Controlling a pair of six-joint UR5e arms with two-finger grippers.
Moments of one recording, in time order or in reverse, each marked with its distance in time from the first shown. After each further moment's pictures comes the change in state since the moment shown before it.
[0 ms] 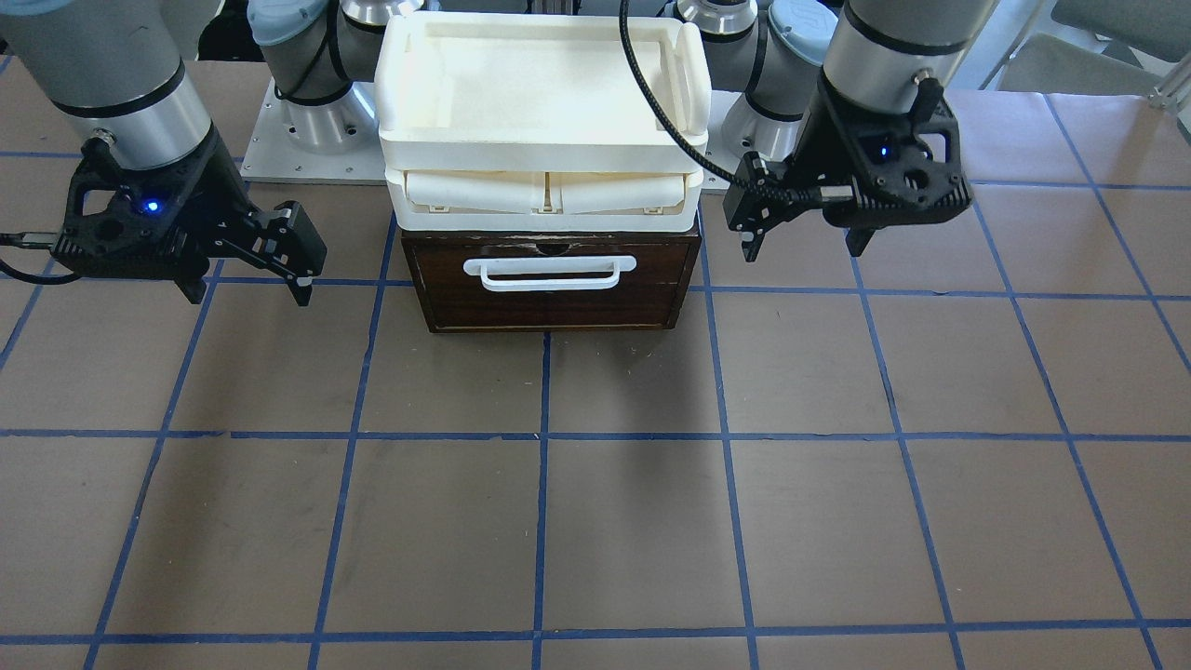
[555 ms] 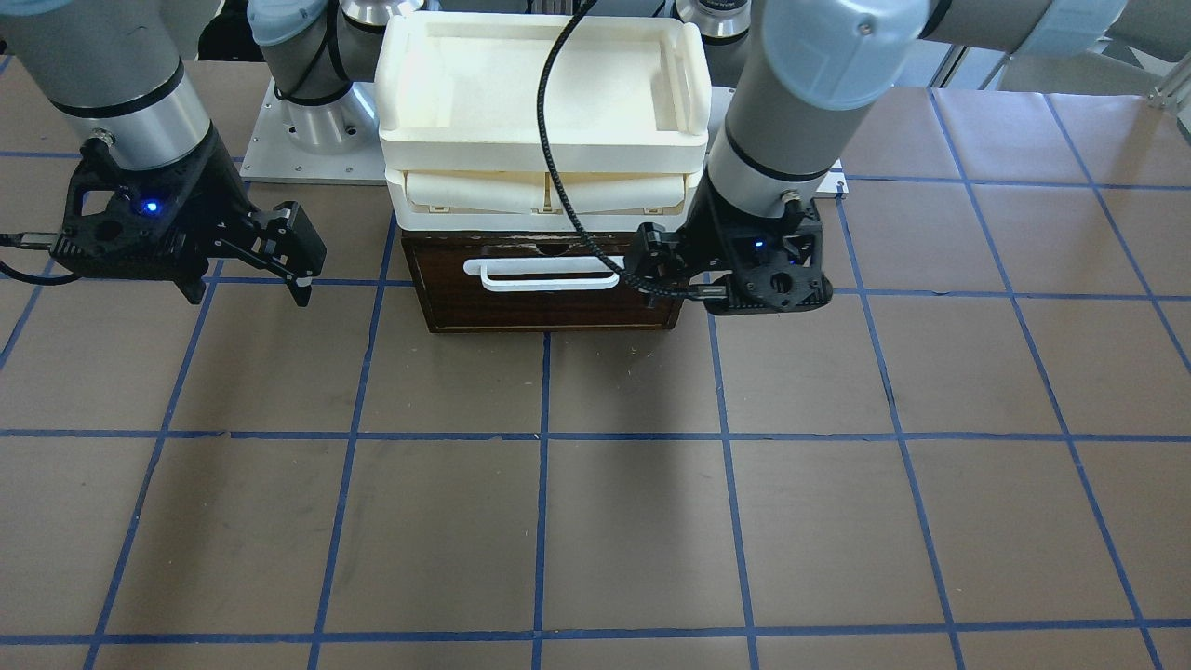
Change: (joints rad) left arm -0.058 -0.131 0.026 0.016 -0.102 -0.091; right arm -0.001 0.000 0.000 0.000 0.000 0.000
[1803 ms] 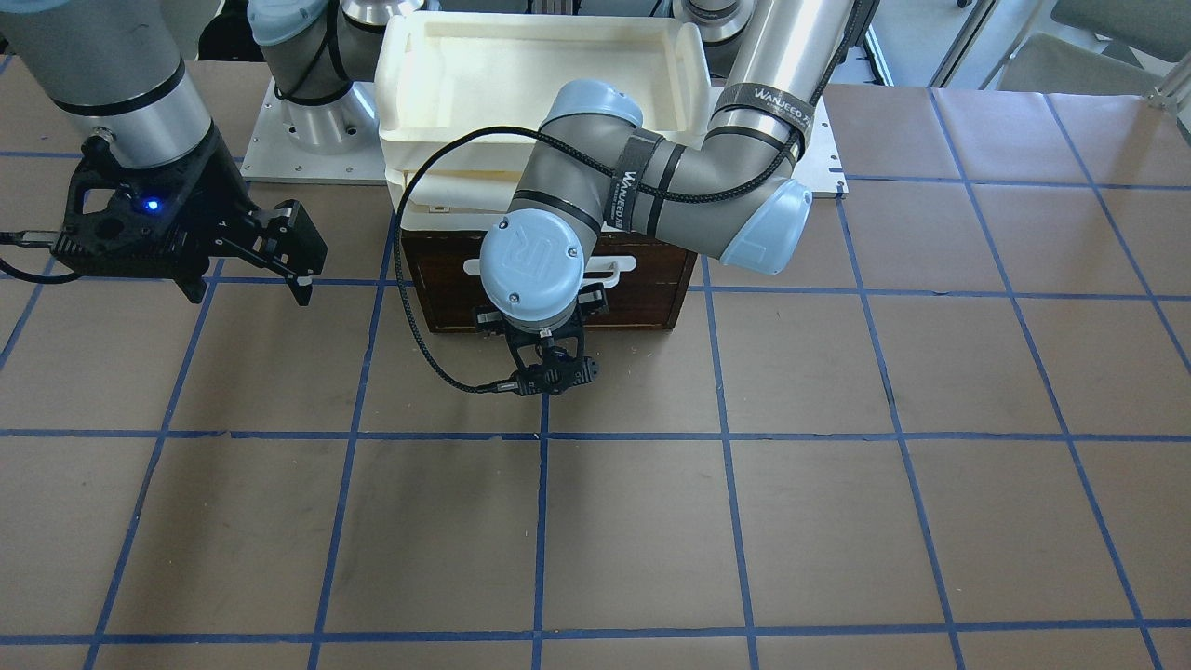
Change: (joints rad) left arm -0.276 -0.302 -0.028 0.010 -0.076 -0.354; right arm 0.001 -0.001 0.000 -0.001 0.001 0.000
